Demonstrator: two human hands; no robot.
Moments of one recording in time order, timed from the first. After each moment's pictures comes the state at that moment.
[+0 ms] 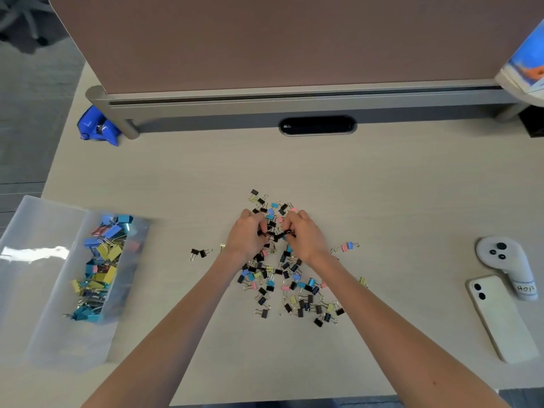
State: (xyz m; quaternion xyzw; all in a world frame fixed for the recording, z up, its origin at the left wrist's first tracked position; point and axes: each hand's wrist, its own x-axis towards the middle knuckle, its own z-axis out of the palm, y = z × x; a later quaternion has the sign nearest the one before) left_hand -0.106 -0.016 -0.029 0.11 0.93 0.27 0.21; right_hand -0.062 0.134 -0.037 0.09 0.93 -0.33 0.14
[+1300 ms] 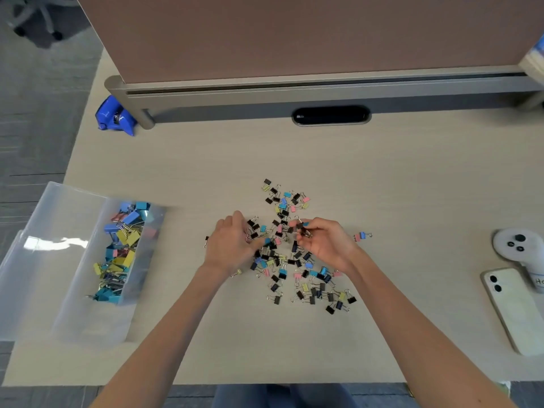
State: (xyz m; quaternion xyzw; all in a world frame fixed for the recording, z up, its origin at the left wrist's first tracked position) left_hand -0.071 -0.074 -0.013 0.05 0.96 0.19 0.21; right_hand -0.034 0.146 -0.005 0.25 0.35 -0.86 0.27
